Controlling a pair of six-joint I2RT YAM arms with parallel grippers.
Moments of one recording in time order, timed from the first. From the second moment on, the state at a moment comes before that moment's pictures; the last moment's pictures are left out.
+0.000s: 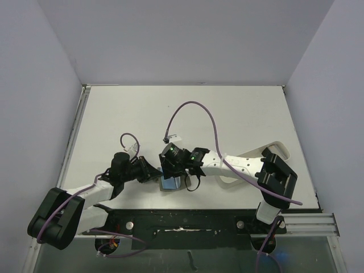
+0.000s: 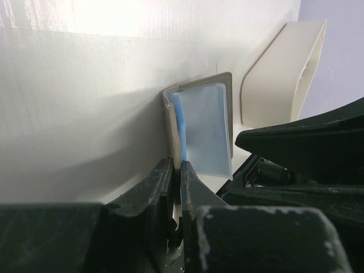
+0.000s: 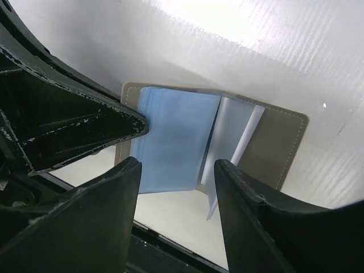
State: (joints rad) left arm -0.39 1.18 0.20 0.41 0.51 -0.98; right arm 1.09 1.68 1.20 -0.50 0.19 0.69
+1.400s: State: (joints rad) left arm -0.39 1.18 0.19 0.41 0.49 -0.98; right arm 1.09 1.76 1.13 -0.44 0.15 0.72
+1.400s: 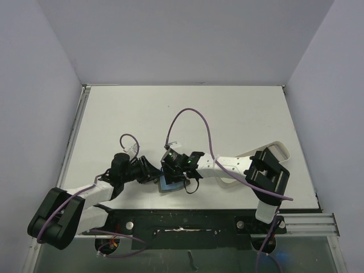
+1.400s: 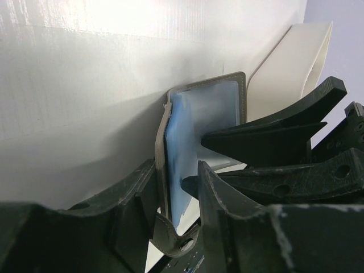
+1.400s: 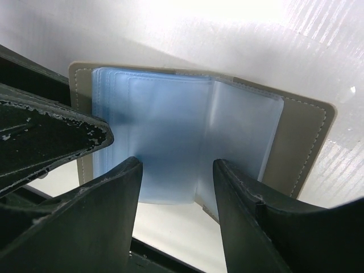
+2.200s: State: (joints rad) left arm -0.40 1.25 0.19 0.47 0.49 -0.99; right arm 1.09 1.76 1.11 -0.40 0.12 0.72
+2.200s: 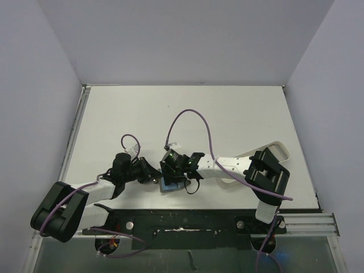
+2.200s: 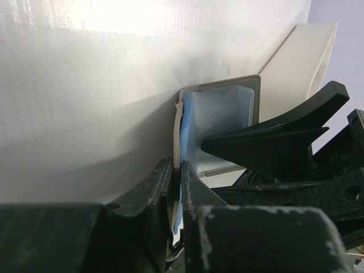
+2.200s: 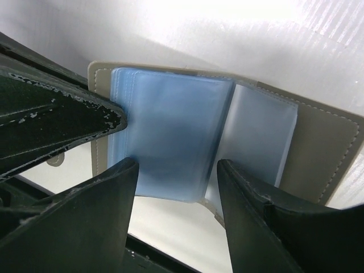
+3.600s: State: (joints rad) left arm -0.40 1.25 0.19 0.46 0.49 -0.99; right arm 1.08 1.76 1.09 -0.38 0.11 0.73
